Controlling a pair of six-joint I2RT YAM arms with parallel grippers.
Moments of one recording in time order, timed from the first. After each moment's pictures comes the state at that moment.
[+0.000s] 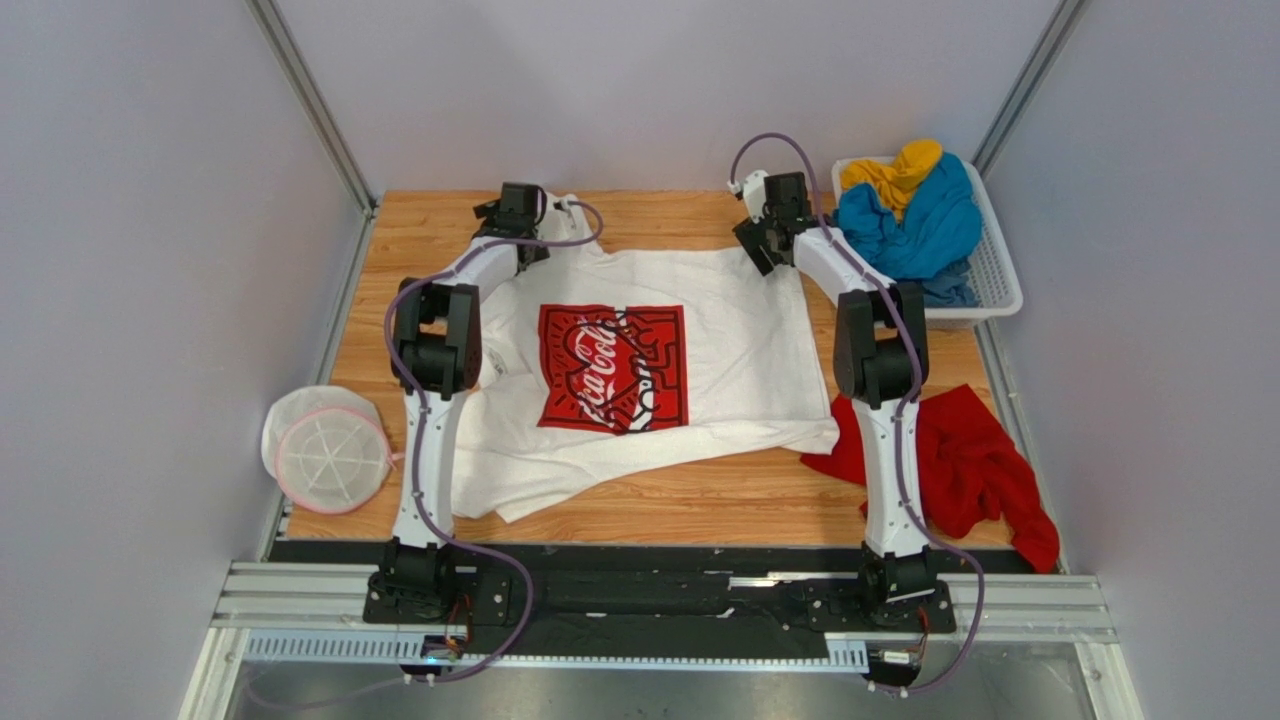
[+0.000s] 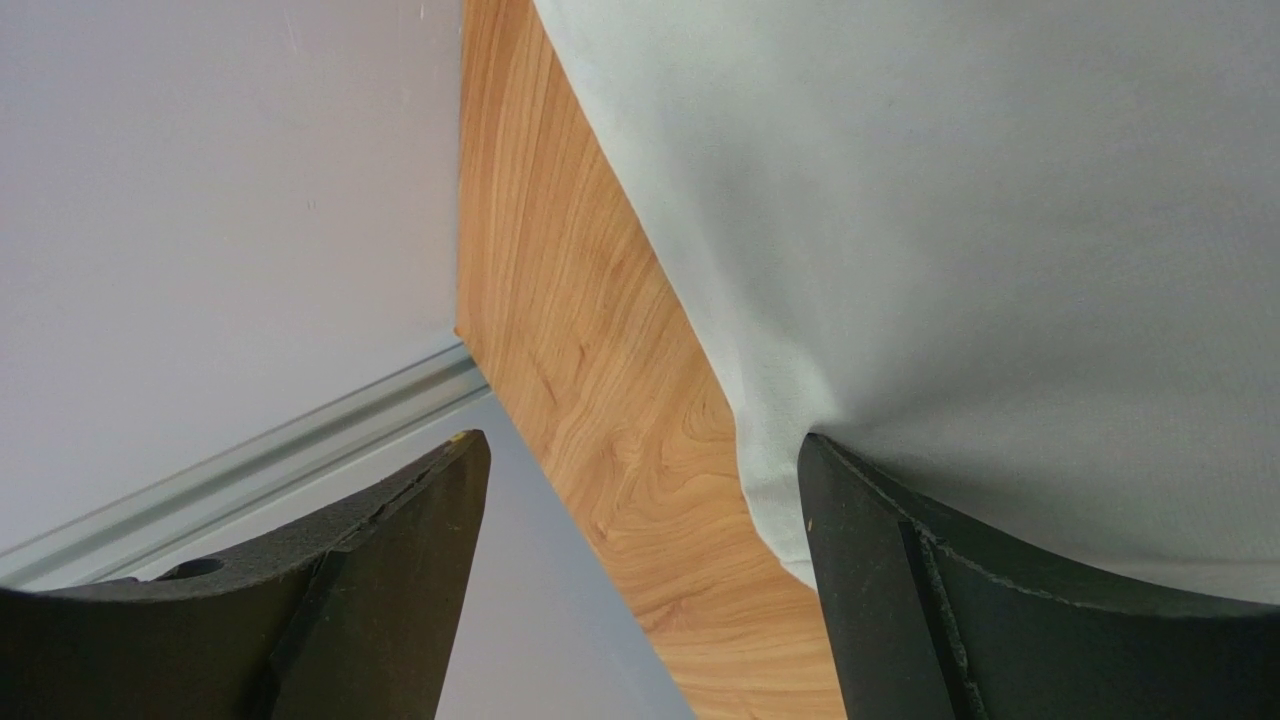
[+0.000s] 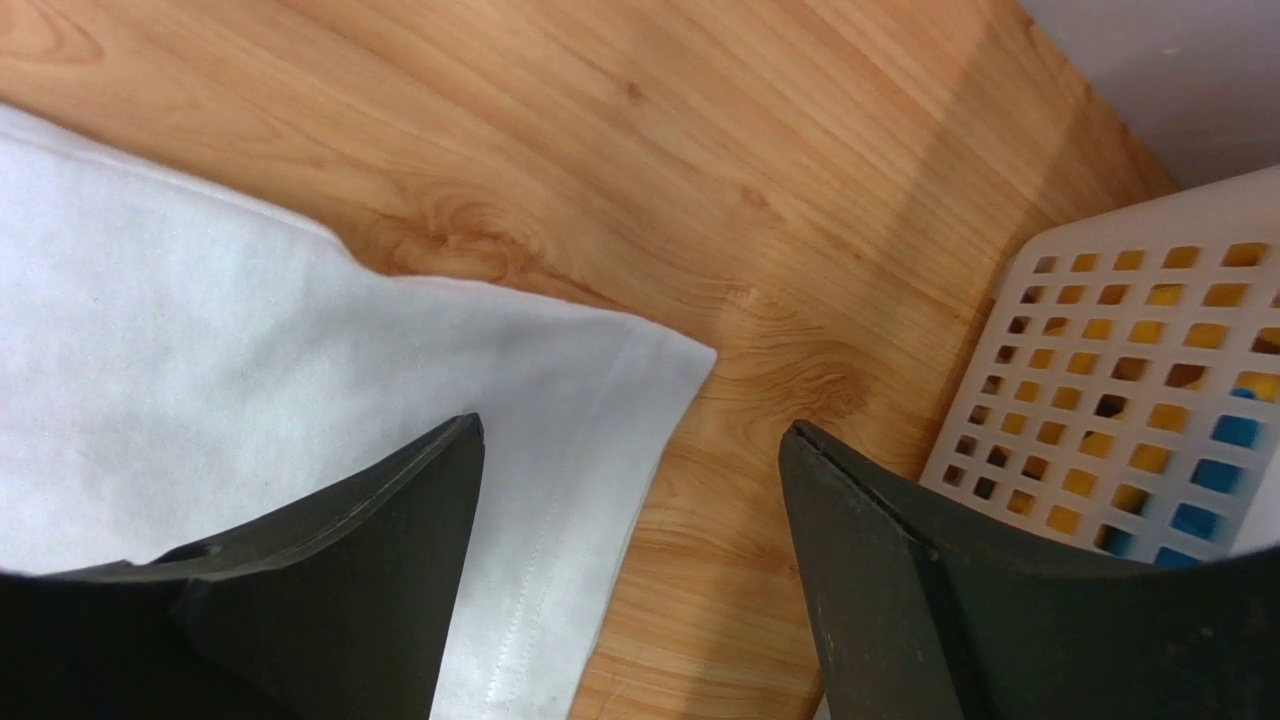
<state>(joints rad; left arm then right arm) -0.16 2.49 1.99 -0.19 -0.39 1.17 0.19 2.44 2.05 -0.39 0.18 -0.47</state>
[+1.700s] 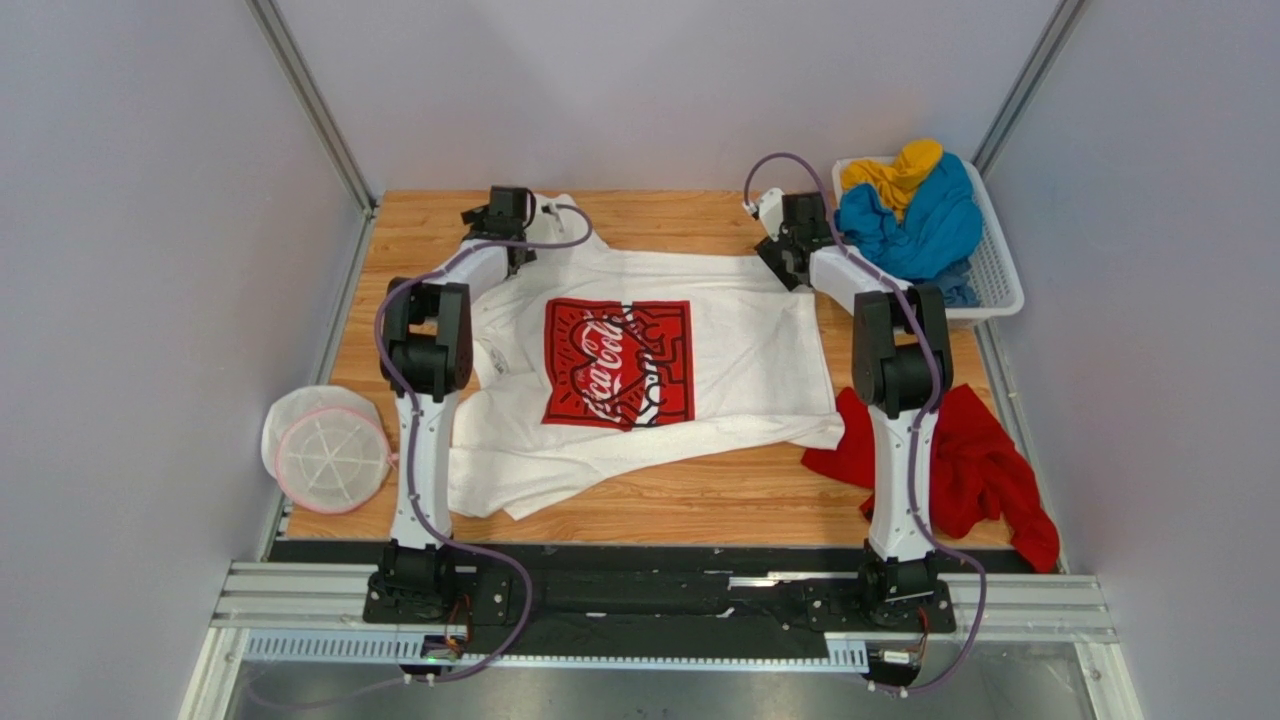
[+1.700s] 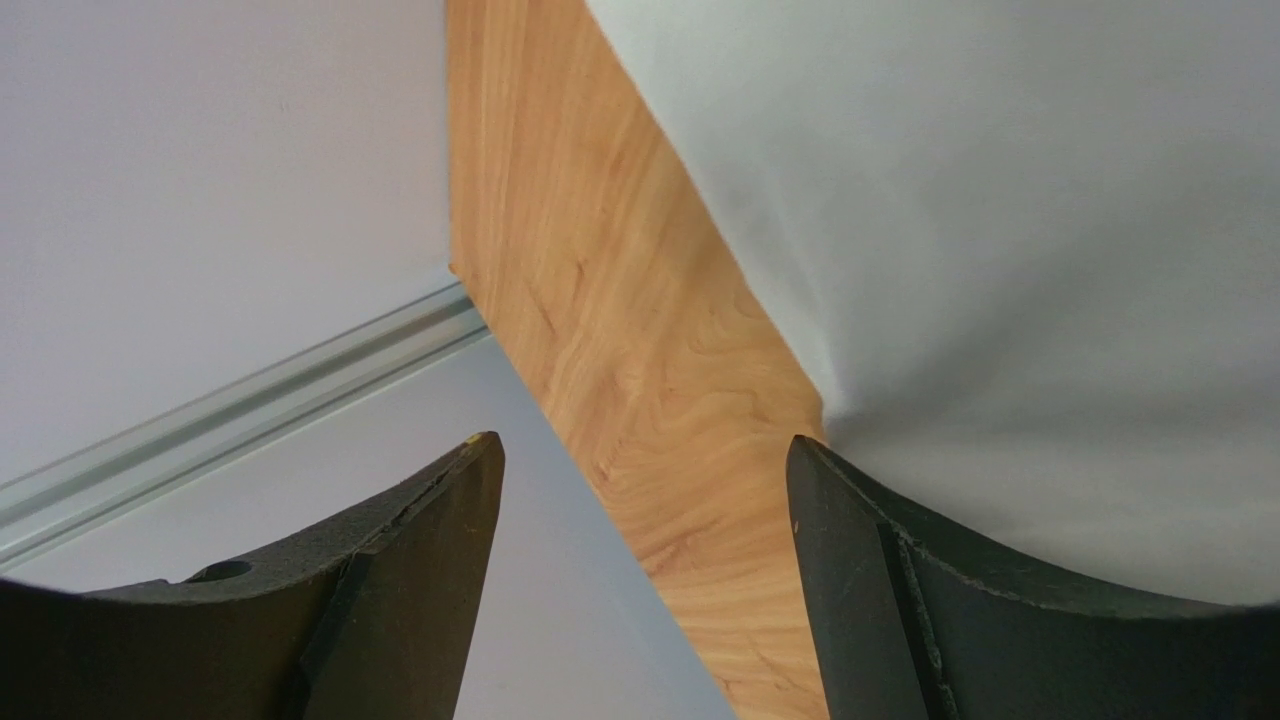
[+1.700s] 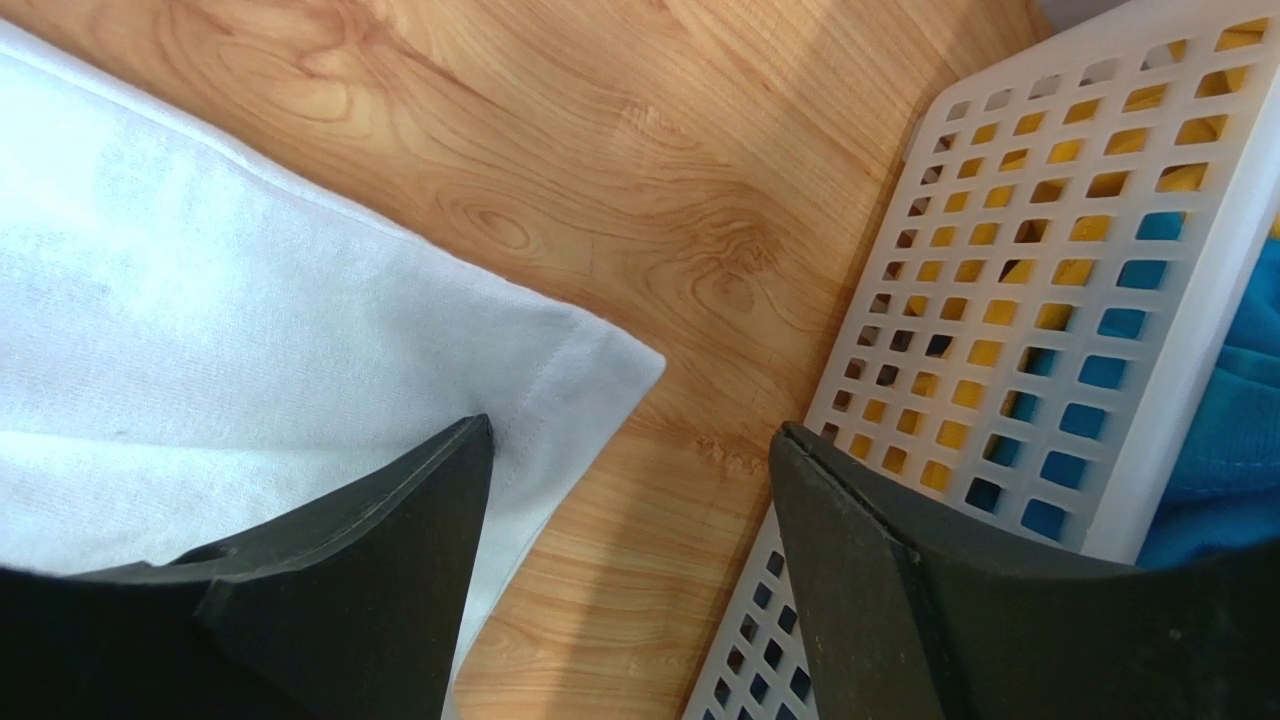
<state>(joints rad) -0.13 2.41 1.86 -0.15 -0.43 1.19 0.15 2.29 1.74 -0.19 0.27 -0.60</state>
